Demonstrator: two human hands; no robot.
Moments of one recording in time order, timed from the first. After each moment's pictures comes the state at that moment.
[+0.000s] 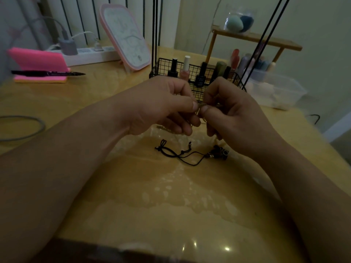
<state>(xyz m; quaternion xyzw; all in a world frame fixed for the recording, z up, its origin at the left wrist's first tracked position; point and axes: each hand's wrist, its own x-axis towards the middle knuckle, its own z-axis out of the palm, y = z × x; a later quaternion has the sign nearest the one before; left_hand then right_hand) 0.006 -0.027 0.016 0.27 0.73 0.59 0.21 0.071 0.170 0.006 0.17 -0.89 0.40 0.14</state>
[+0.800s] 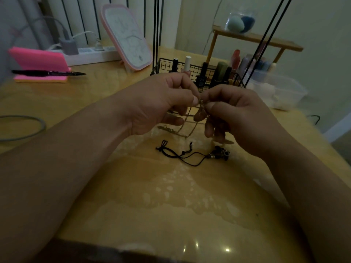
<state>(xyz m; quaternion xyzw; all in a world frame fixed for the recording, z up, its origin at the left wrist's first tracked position) 0.000 -0.025 0.011 0.25 0.69 0.65 0.19 0.071 0.173 0.015 0.10 -0.83 0.54 0.05</state>
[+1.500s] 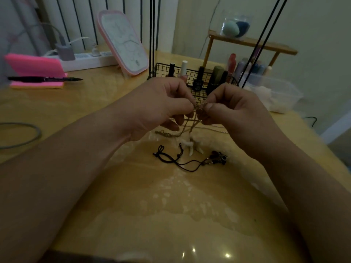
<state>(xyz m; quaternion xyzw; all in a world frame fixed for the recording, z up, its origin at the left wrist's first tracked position) 0.004 -0.024 0.013 0.27 0.74 0.60 0.11 0.065 0.176 0.013 0.09 -0.86 0.49 0.13</state>
